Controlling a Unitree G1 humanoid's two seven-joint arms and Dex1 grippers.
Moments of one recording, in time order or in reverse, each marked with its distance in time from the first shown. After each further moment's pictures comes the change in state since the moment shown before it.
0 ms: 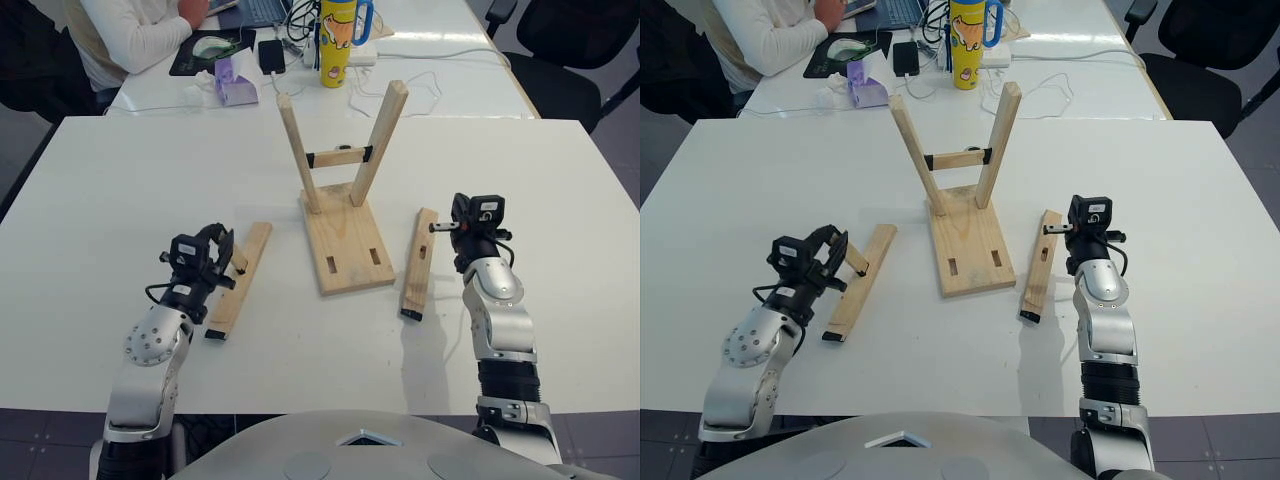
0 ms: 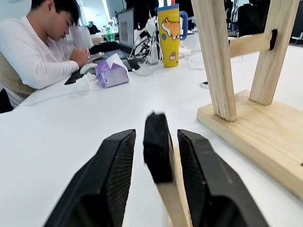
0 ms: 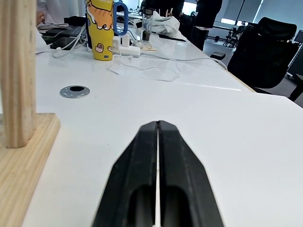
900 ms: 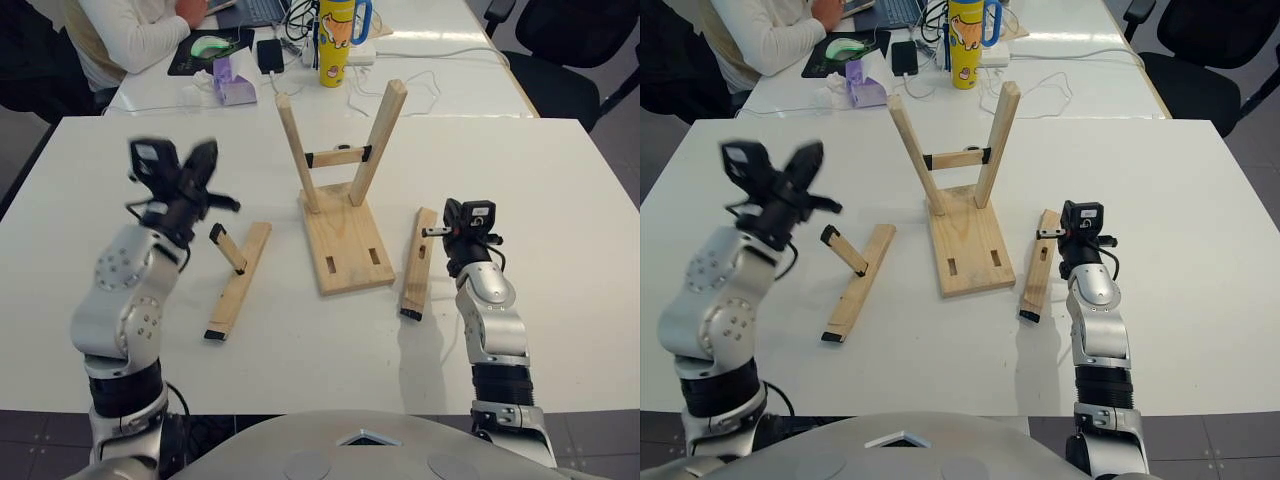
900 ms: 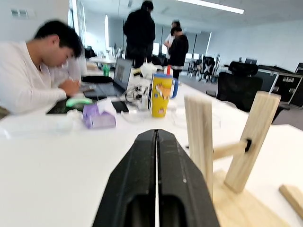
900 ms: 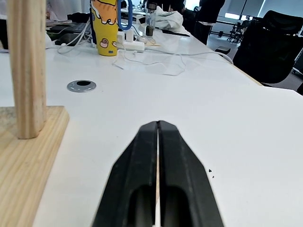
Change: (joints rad) left arm -0.320 -0.013 0.126 -0.018 -0.308 0.418 0.051; right arm 0.021 0.031 0.018 -0.013 0.002 0.006 0.000
